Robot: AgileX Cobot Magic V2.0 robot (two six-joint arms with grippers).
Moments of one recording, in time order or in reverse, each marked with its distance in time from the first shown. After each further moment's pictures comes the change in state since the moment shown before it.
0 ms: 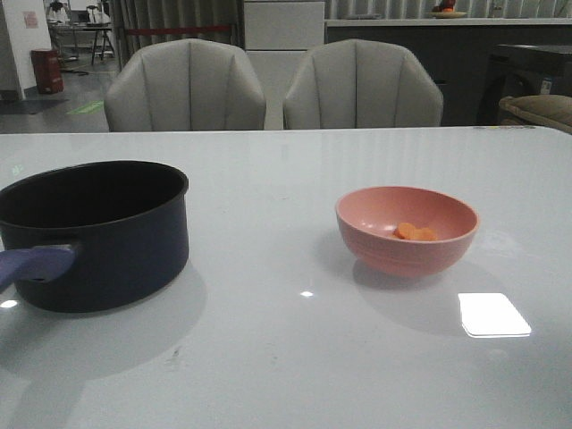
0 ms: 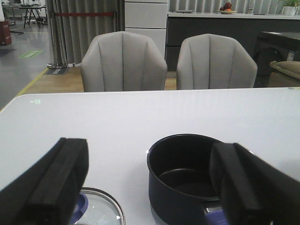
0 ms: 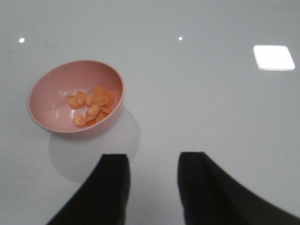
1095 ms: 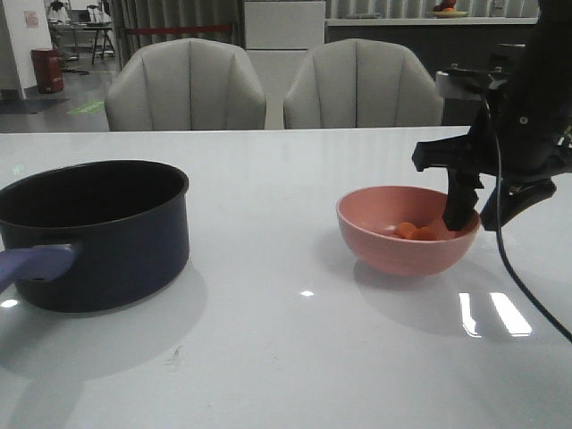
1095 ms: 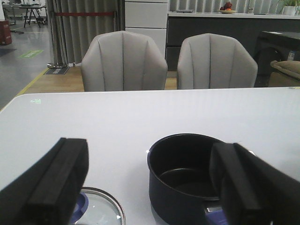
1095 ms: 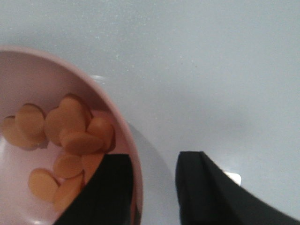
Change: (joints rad) left arm 0.000 0.000 0.002 0.001 -0.002 0.000; right arm 0.041 1.137 -0.773 0.100 0.243 -0.012
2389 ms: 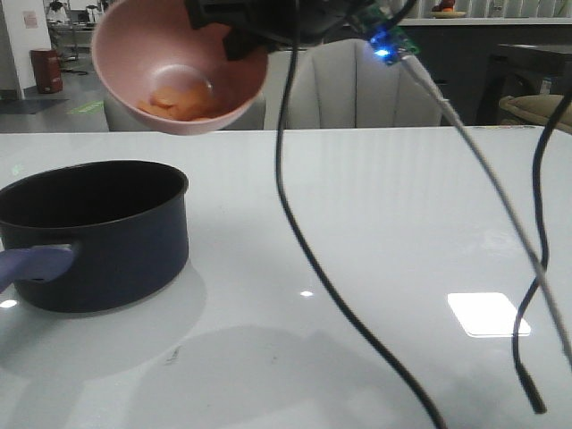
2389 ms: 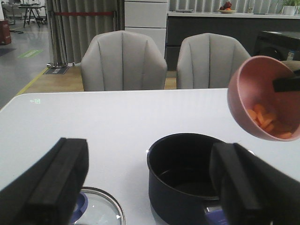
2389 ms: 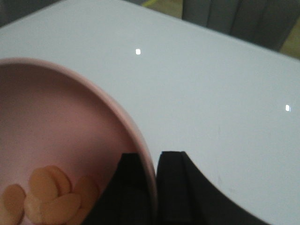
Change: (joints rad) left arm 0.000 0.000 0.002 0.000 0.000 0.000; right arm 0.466 -0.134 -0.021 0.039 -0.692 -0.240
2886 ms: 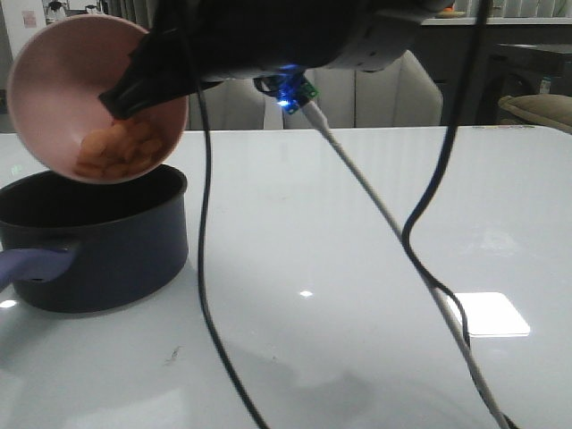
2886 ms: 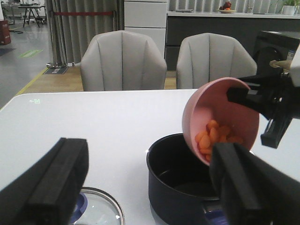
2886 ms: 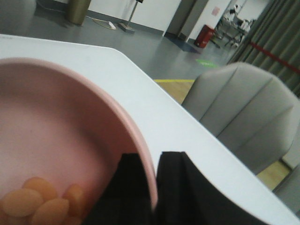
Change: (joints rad) left arm 0.000 0.000 0.000 0.000 0.000 0.000; right arm 0.137 0.212 -0.029 -0.005 -0.417 -0.470
